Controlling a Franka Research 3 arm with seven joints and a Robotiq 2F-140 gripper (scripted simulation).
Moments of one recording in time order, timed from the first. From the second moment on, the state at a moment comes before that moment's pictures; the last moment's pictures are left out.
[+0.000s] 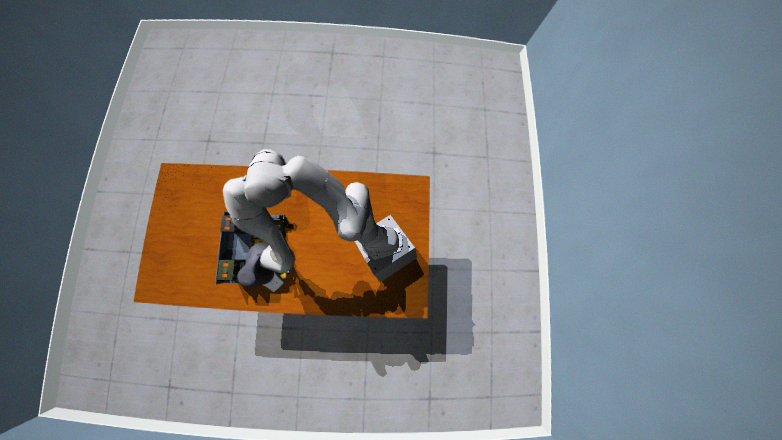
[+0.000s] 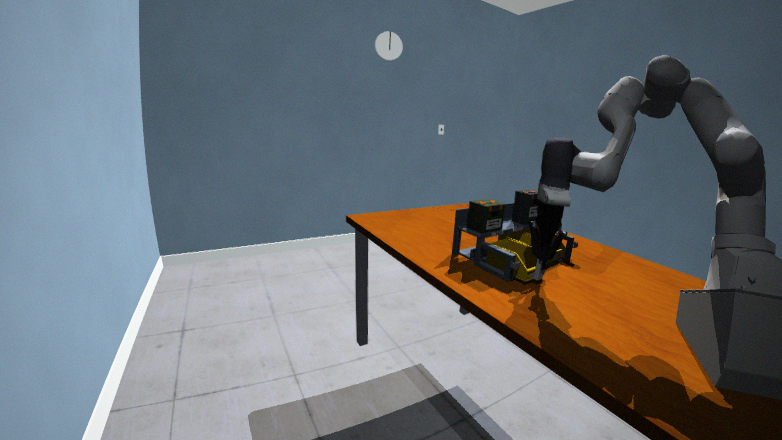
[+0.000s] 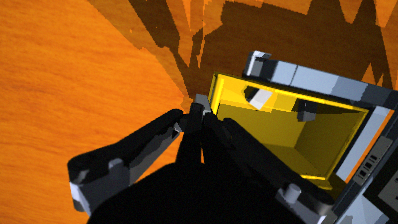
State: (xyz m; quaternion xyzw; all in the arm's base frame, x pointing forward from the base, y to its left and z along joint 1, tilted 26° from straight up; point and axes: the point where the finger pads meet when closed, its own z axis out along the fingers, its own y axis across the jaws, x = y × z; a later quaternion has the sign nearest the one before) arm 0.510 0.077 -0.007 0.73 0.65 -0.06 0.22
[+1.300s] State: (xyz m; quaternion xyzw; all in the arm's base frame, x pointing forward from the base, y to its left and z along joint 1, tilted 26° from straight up) arm 0.513 0.078 -0.006 0.73 0.65 -0.06 0.22
